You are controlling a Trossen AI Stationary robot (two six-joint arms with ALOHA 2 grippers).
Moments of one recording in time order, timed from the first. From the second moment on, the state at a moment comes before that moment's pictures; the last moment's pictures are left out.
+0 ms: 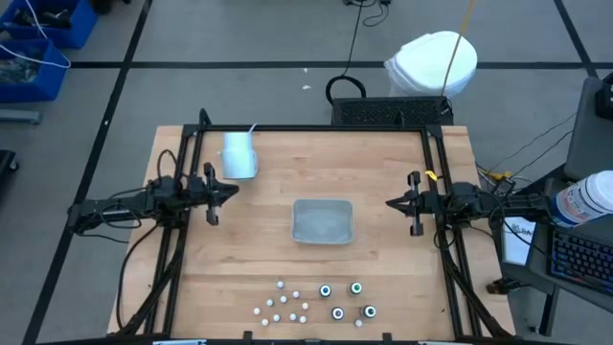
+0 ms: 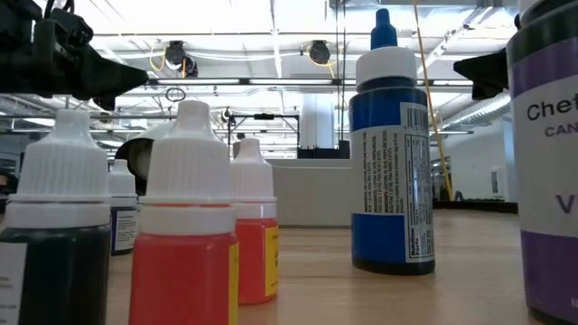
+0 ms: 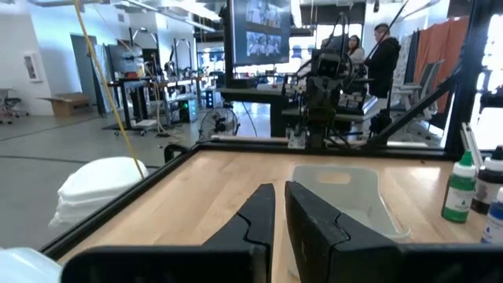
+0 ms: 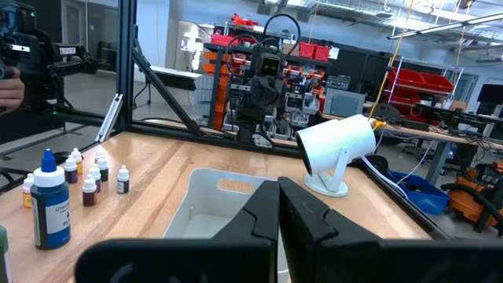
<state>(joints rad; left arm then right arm) 0.13 0.05 0.01 0.13 -0.04 0.02 0.03 0.01 0.01 0.08 0.03 -0.17</state>
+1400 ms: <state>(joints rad) 0.13 0.05 0.01 0.09 0.02 0.00 0.03 0.02 0.01 0.20 0.05 0.02</state>
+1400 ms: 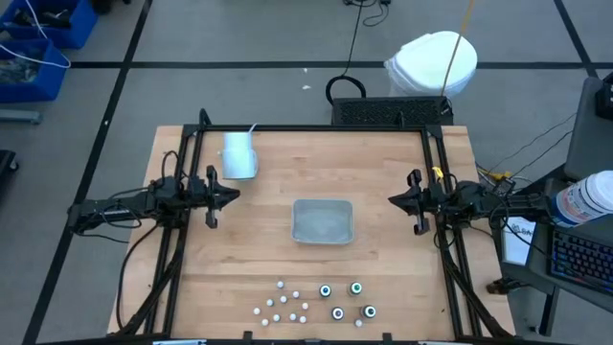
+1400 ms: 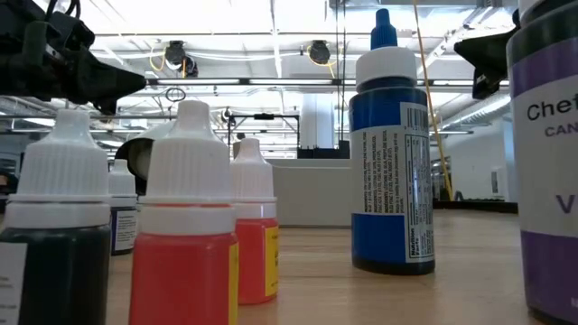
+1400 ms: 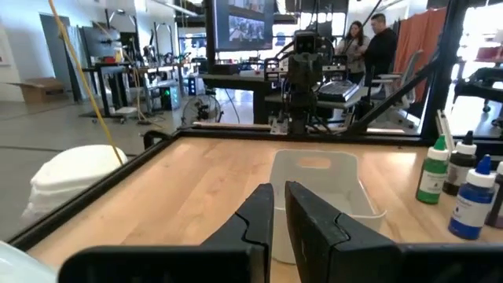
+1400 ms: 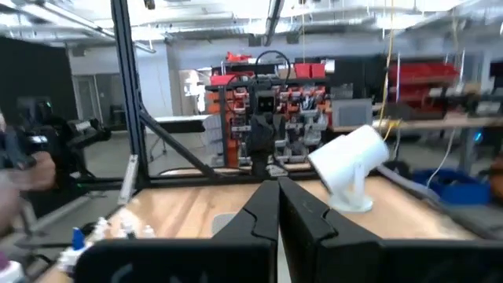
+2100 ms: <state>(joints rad) 0.13 0.05 0.01 0.14 0.08 -0.06 0.03 0.14 0.02 0.24 0.13 0.08</state>
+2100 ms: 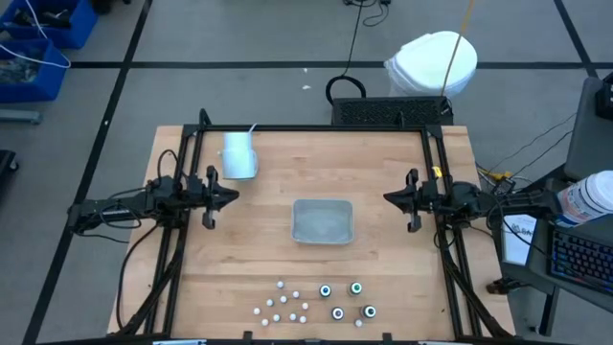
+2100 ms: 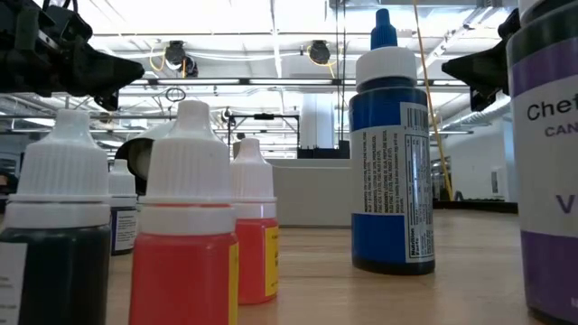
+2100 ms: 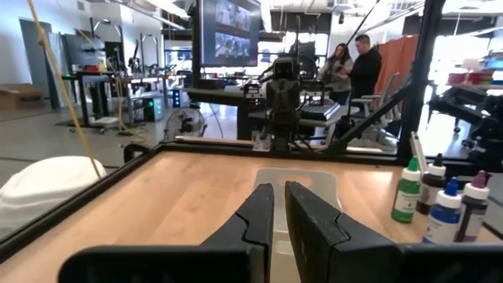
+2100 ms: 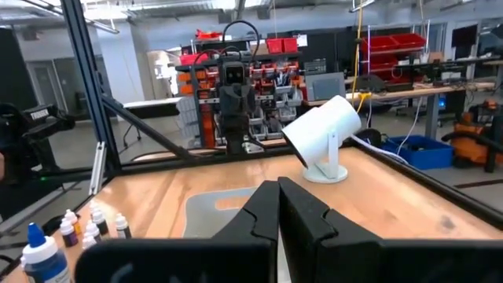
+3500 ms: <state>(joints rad) 0.13 0.05 0.01 0.19 0.08 0.00 0.35 0.58 0.07 0.68 0.34 -0.18</state>
